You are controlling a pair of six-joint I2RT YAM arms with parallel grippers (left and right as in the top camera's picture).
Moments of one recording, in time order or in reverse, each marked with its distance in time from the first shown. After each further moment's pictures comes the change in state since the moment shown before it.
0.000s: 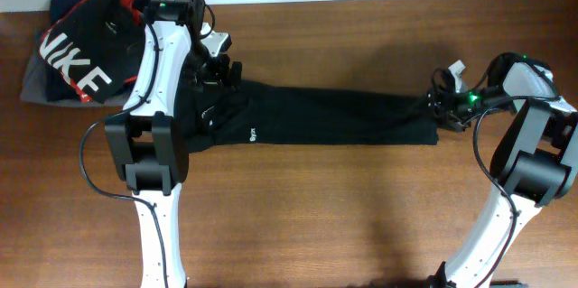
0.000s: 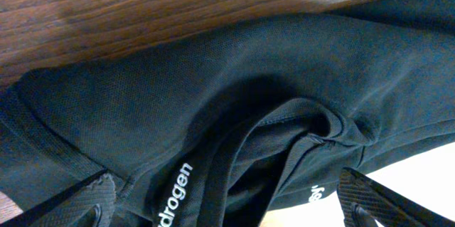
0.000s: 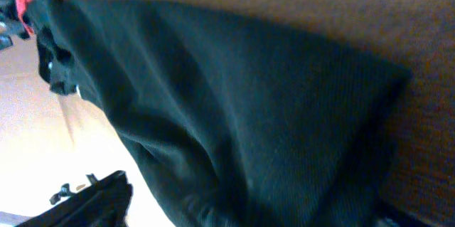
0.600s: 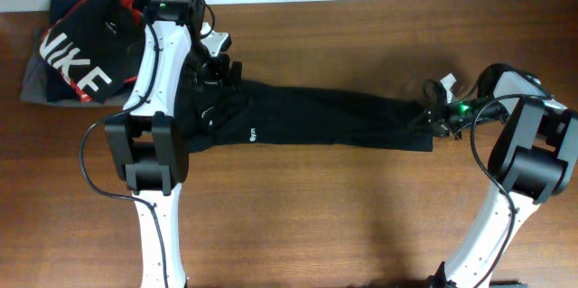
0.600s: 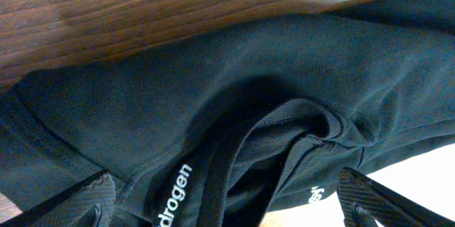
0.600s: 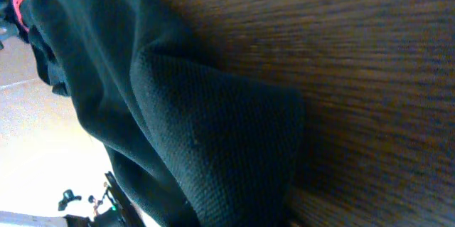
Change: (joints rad) left arm 0.000 0.000 0.000 0.003 0.000 0.000; right arm 0.005 0.023 -0.080 0.050 -0.008 0.079
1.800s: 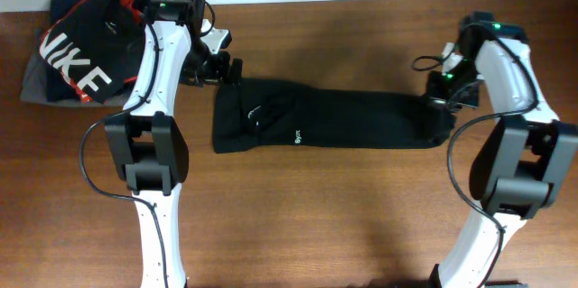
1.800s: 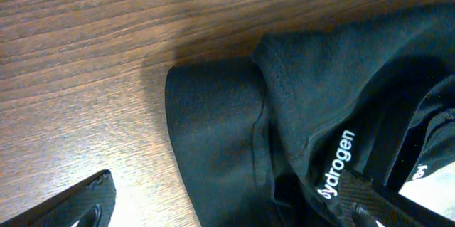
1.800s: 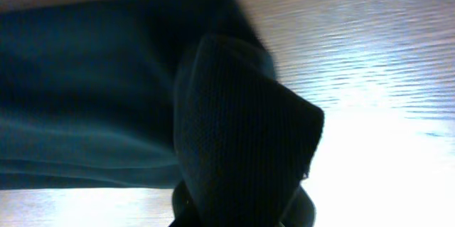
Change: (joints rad) left arm 0.000 0.000 0.000 0.038 0.000 0.000; right arm 0.225 -0.219 0.172 -0.113 0.690 0.367
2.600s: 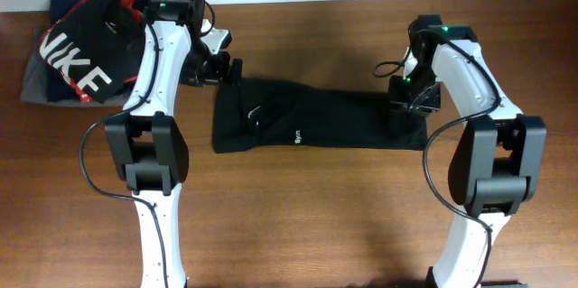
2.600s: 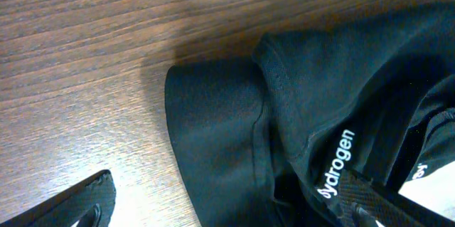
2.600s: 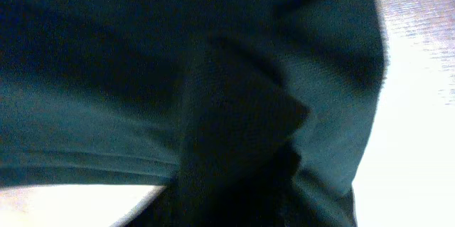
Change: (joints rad) left arm 0.000 0.000 0.000 -0.002 0.000 0.000; right arm 0.178 0.000 -0.040 0.024 0.009 0.139
